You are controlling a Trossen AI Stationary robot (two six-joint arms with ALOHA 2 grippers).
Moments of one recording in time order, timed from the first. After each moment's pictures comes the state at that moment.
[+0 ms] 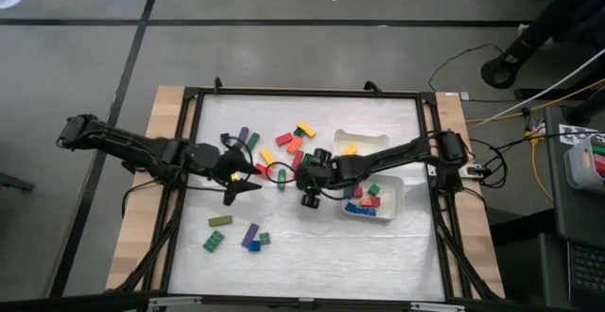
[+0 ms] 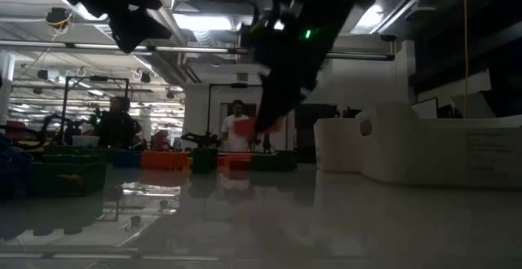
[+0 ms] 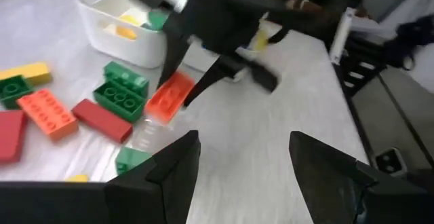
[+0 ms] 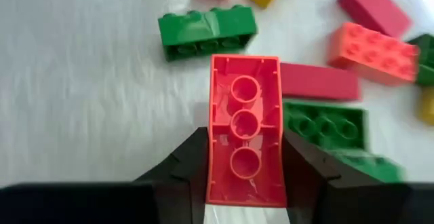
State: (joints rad) left arm -0.18 0.87 0.56 -0.14 -0.13 -0.39; right arm 0.12 1.96 1.42 -0.53 0.30 0.26
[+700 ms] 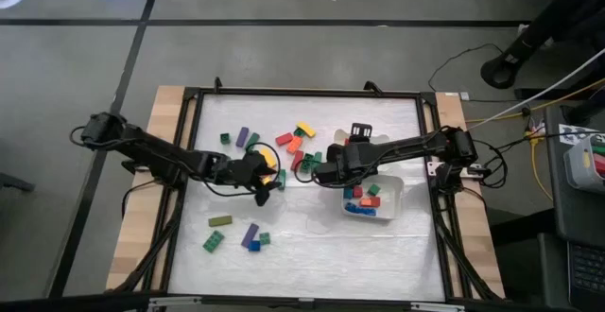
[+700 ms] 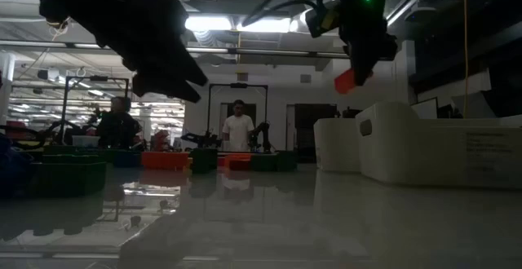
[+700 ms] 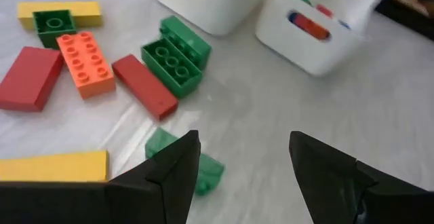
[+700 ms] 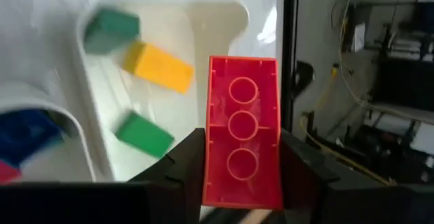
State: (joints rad) left arm -0.18 1.28 0.56 0.10 -0.35 -0.58; right arm 0.12 1.89 1.62 -1.55 0.66 0.38
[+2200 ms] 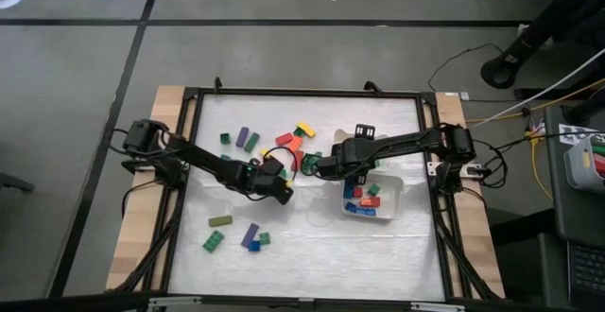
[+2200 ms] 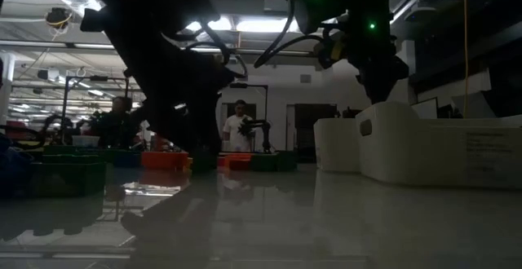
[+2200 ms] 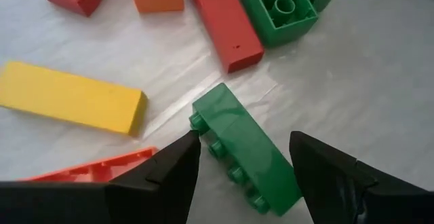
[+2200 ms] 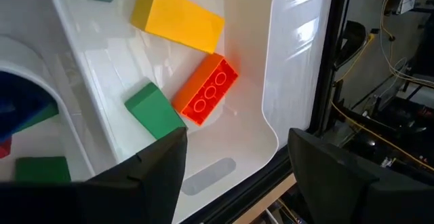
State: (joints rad) left arm -0.18 1.70 0.85 -0.24 -0.51 -0.96; right arm 0.05 1.89 1.50 -1.49 0.54 0.35
